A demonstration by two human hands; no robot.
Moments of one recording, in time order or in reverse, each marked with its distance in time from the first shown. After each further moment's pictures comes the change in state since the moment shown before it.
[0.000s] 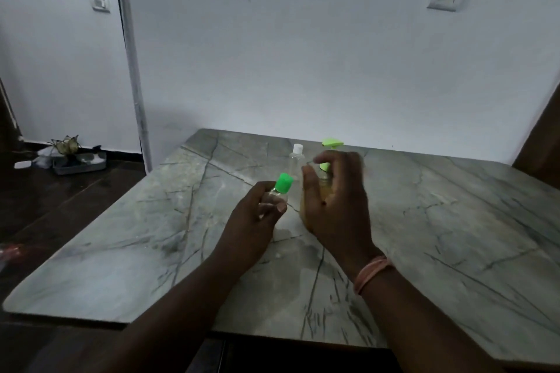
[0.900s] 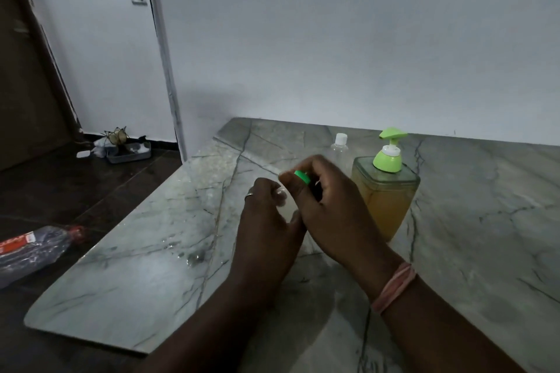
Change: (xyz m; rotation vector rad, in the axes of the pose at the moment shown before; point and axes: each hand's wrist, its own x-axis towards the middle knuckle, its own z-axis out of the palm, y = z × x) left_hand -0.001 -0.005 -0.010 0.292 0.273 -0.108; right_hand -0.001 -0.006 0.064 0.276 -0.430 0.171
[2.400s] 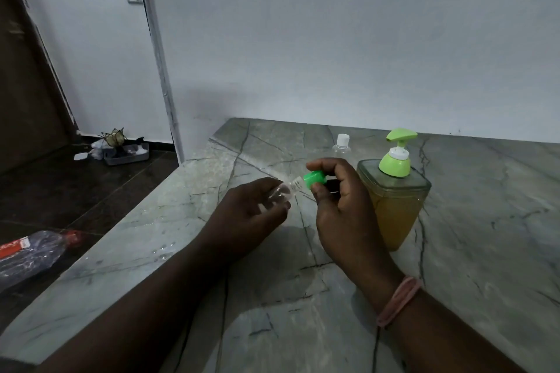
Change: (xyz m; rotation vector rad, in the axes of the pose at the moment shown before) left_hand 0.060 -0.045 -0.023 -0.011 -0.368 0.224; right_hand 0.001 0.028 0.009 0.166 0.181 0.111
